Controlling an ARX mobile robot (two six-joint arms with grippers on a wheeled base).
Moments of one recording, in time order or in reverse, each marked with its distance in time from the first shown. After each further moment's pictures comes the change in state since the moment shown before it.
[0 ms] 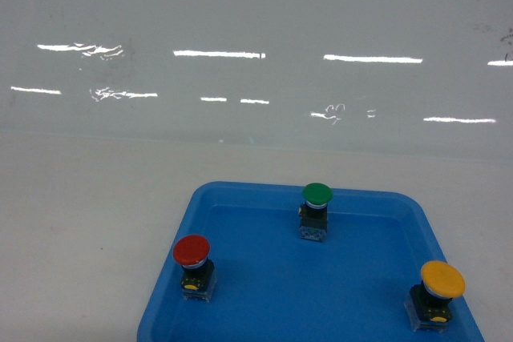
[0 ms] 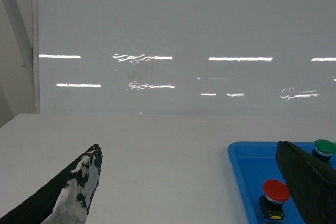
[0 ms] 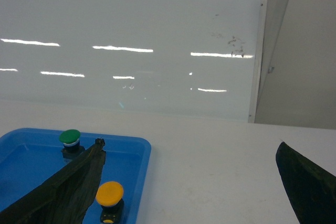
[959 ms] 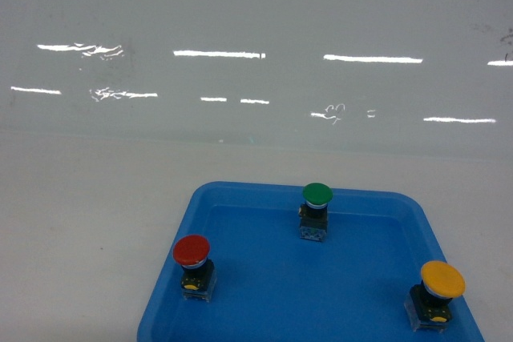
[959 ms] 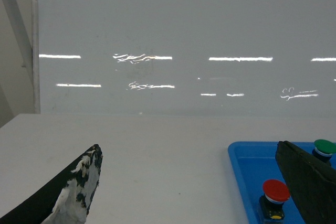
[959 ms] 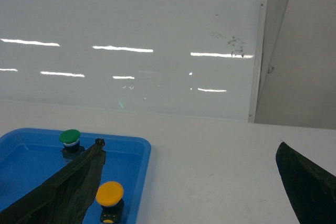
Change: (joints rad) left arm 0.000 0.000 0.000 0.000 0.000 0.000; right arm 0.000 0.000 0.000 0.000 0.000 0.000
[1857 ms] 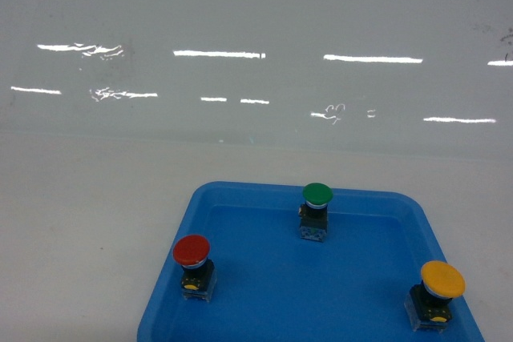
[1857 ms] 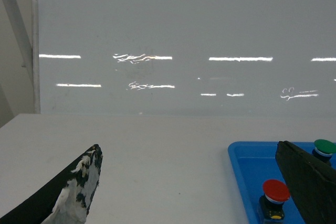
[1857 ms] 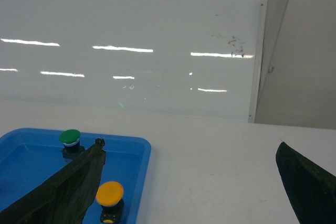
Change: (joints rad) left arm 0.000 0.000 0.000 0.000 0.000 0.000; right arm 0.000 0.000 0.000 0.000 0.000 0.000
